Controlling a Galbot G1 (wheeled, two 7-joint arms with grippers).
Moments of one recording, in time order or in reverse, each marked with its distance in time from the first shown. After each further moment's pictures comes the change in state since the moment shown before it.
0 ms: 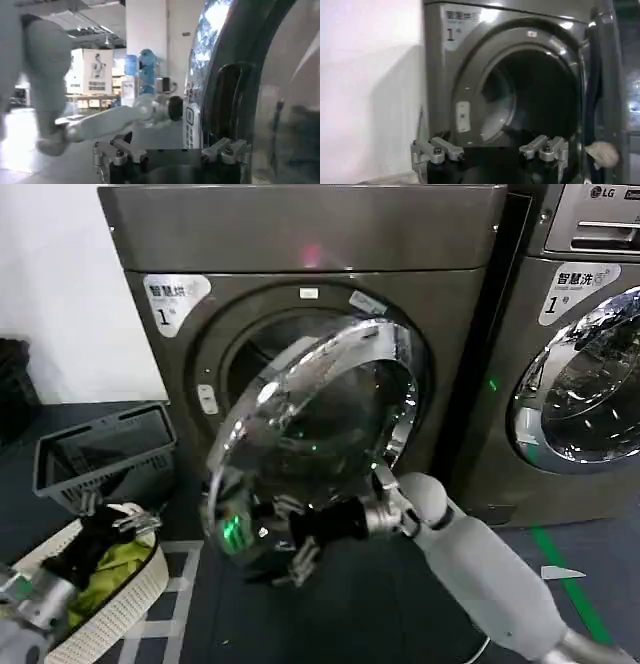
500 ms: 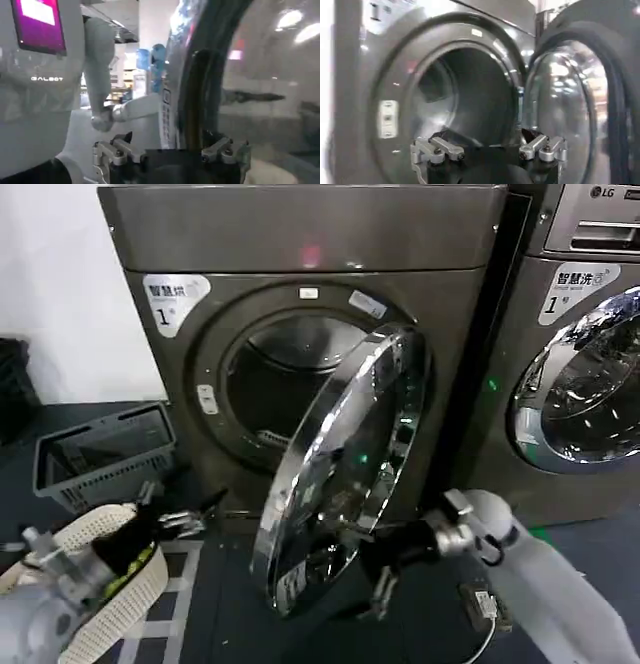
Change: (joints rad) left arm -0.120 0.125 0.218 0.079 -0.113 0.027 0.071; right arm -0.138 -0.186 0.203 -0.034 0.020 0.097 -0.107
